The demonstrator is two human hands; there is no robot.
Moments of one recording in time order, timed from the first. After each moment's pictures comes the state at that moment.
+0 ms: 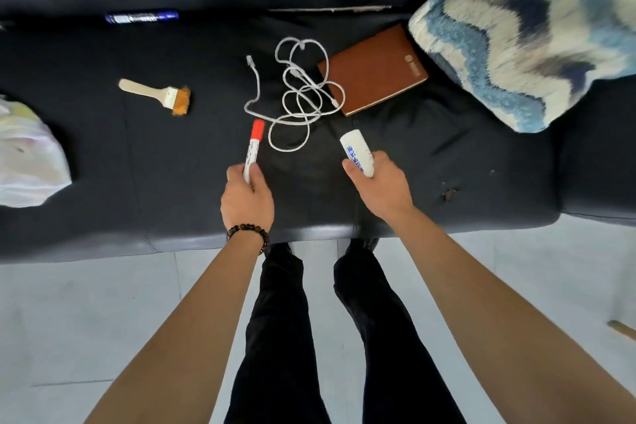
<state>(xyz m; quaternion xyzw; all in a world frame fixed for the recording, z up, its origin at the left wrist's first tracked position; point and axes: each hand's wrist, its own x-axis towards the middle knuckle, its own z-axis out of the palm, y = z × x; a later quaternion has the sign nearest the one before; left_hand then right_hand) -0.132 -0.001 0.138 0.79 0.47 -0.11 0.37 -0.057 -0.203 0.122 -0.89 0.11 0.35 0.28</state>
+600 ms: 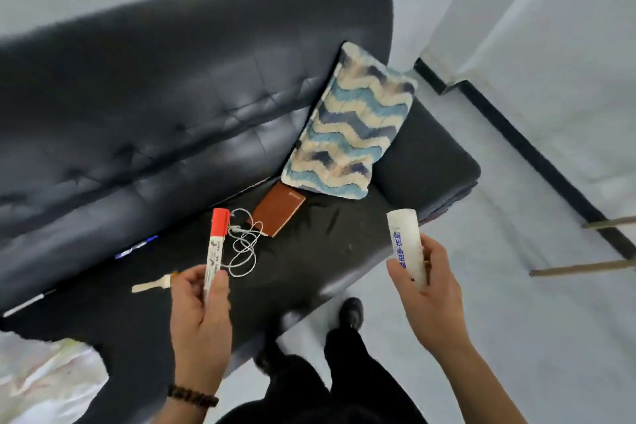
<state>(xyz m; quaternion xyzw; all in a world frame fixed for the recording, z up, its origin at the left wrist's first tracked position) -0.172 -0.011 0.521 0.78 0.14 0.02 0.61 -0.231 -0.284 0.553 -0.82 0.31 -0.05 0.48</state>
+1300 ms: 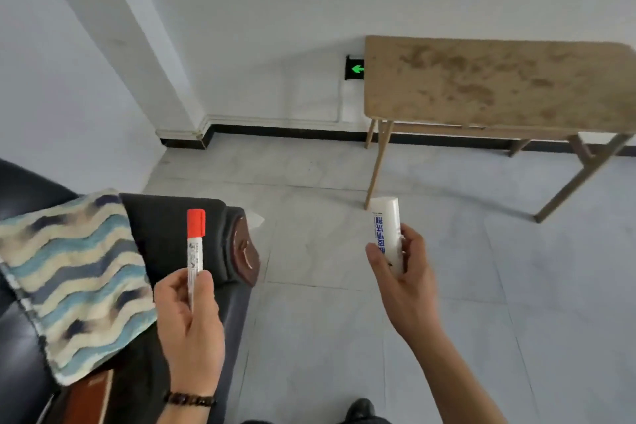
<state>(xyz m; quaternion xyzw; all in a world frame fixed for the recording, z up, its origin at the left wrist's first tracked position) -0.337 -0.502 0.603 0.76 -0.24 -0.12 0.60 -0.551 -0.632 0.591 -0.57 0.54 -0.39 0.47</state>
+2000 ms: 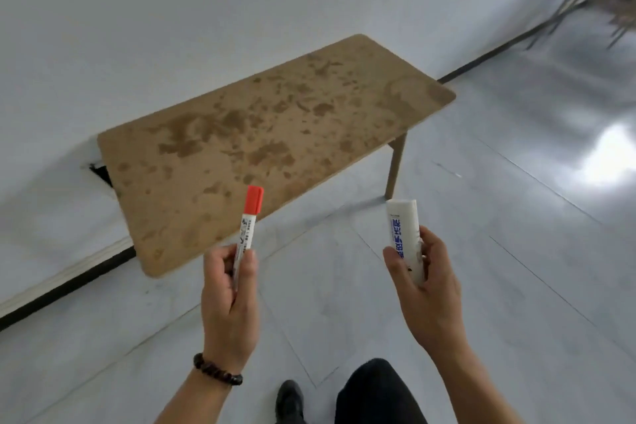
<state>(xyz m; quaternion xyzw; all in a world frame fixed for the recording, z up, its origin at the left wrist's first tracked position) -0.546 -1.077 0.603 0.55 -0.59 -0.33 0.49 -0.769 -1.003 0.594 -0.37 0.74 -0.51 0.23</state>
